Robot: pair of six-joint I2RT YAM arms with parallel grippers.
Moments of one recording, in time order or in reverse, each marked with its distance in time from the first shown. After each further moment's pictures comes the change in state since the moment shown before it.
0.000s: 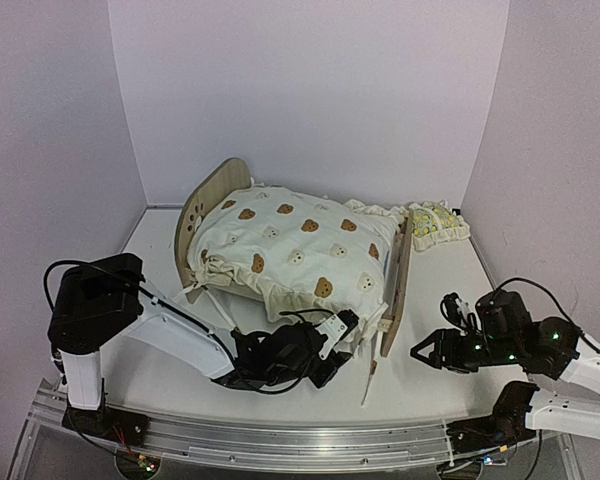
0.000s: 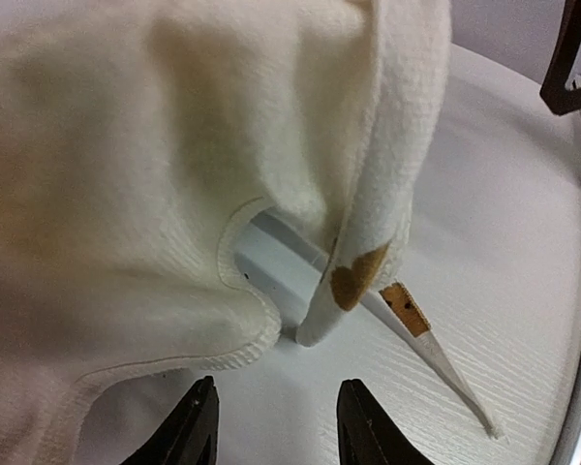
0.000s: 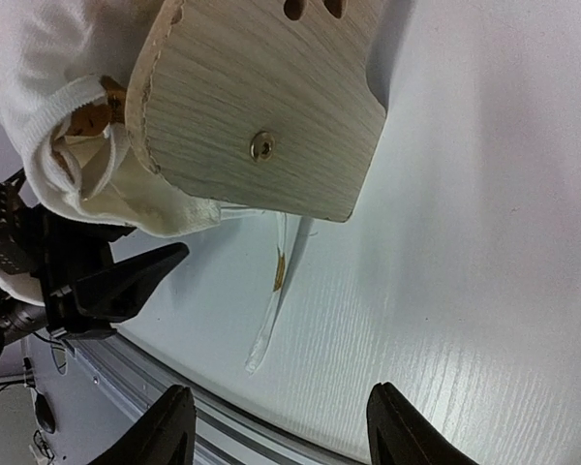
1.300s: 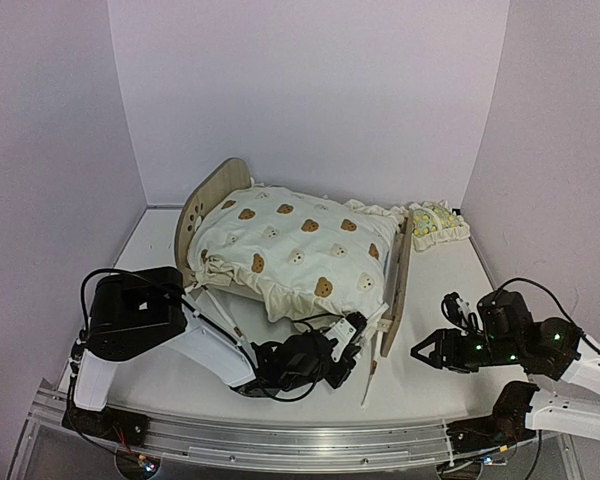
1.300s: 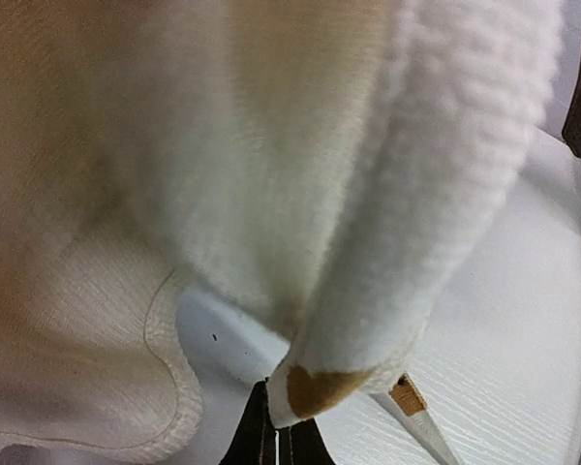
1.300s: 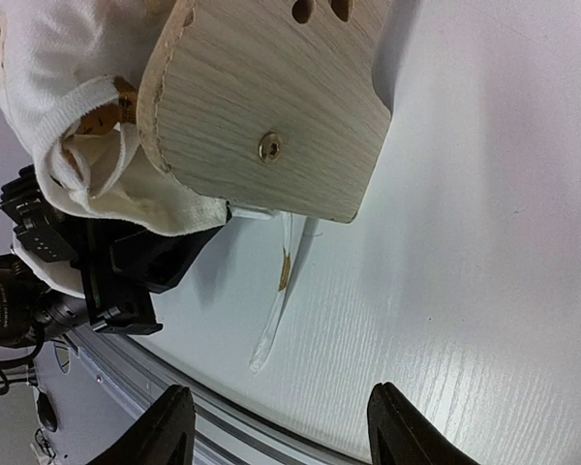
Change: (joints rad) left arm 0.007 0.185 0.070 0.243 -0.001 -0.014; right arm 0.000 -0.018 0.000 -0.002 -0.005 -0.002
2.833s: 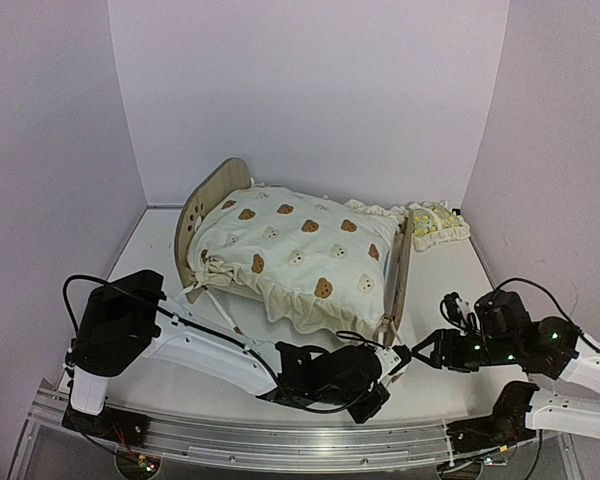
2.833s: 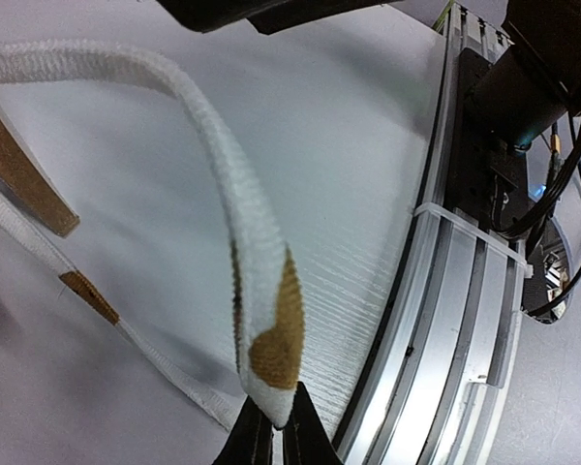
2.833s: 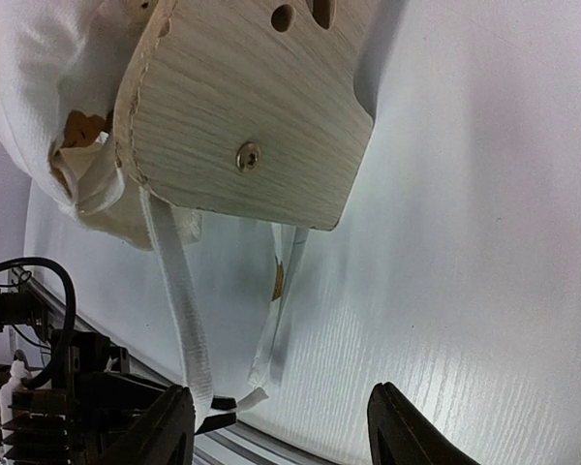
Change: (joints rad) left arm -0.148 -0.040 0.319 -0.654 0.234 -0.176; right arm 0.000 0.021 0.000 -0.003 0.037 -0.017
